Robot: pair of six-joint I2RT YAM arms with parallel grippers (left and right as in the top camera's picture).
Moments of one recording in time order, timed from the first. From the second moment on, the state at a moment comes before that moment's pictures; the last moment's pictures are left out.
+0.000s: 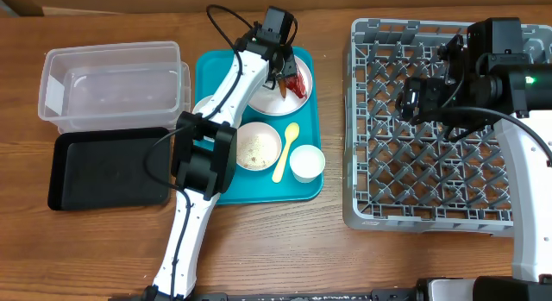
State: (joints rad) left arm -0.38 2.59 2.29 -0.78 -0.02 -0.57; right arm 0.00 1.53 1.69 -1.34 -0.17 0.15
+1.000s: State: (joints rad) left arm -0.38 2.59 2.74 -1.19 0.03 -0.46; right arm 0.00 1.53 1.69 -1.34 -0.17 0.15
